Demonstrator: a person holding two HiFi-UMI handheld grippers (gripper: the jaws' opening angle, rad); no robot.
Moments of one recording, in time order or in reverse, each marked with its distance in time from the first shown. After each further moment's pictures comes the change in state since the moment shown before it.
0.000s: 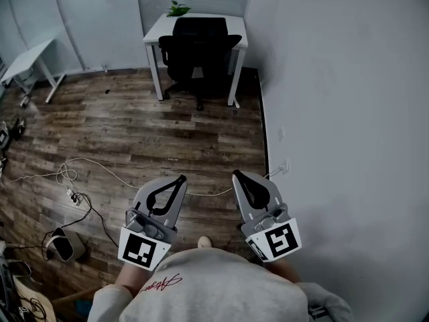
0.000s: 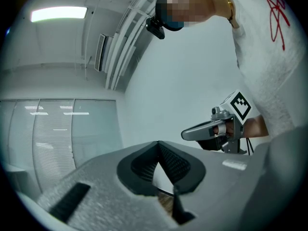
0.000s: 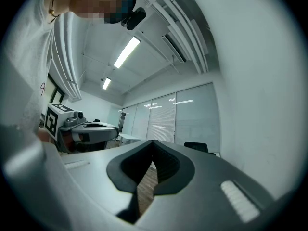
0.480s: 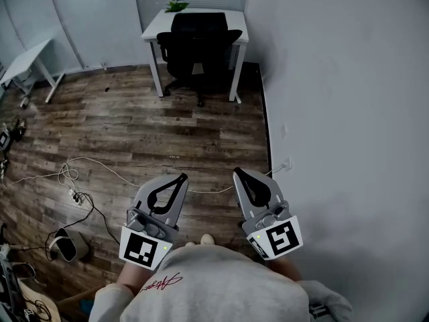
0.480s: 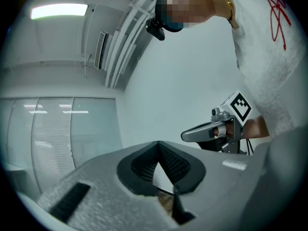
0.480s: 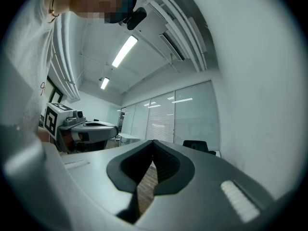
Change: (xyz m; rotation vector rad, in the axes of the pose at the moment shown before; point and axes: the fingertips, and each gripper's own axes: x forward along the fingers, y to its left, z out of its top) left arm 0.019 0.011 -0.010 0.000 0.014 -0.010; right arm 0.017 -0.016 -0.011 0.018 0.010 -0.004
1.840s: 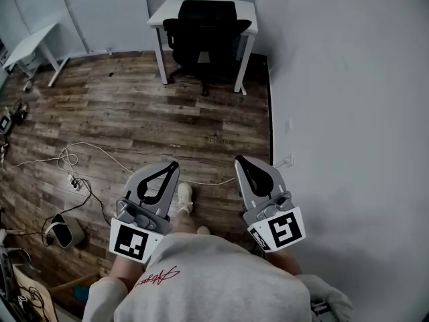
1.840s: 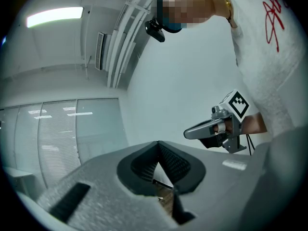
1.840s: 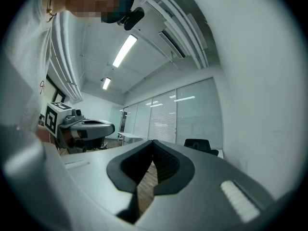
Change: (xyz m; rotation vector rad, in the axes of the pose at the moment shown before) left arm -0.002 0.011 -0.009 0.039 0.035 0.059; right arm 0.007 -0.012 -0.013 0.014 0.017 0.041
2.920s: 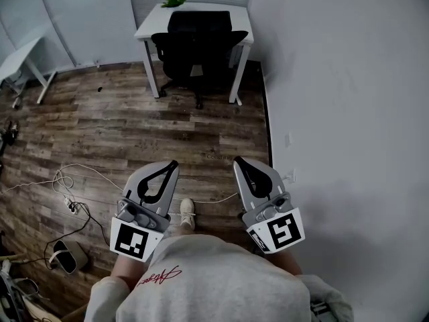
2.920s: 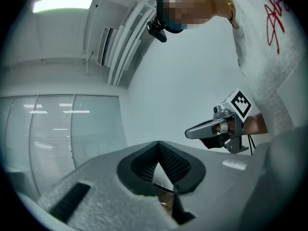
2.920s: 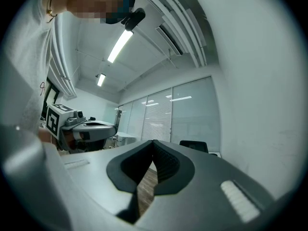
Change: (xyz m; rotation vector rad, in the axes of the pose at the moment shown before) left arm 0.101 0.110 -0.042 -0.035 -0.050 -0.040; right arm 0.124 -0.071 -0.012 -0.024 0.000 -0.054
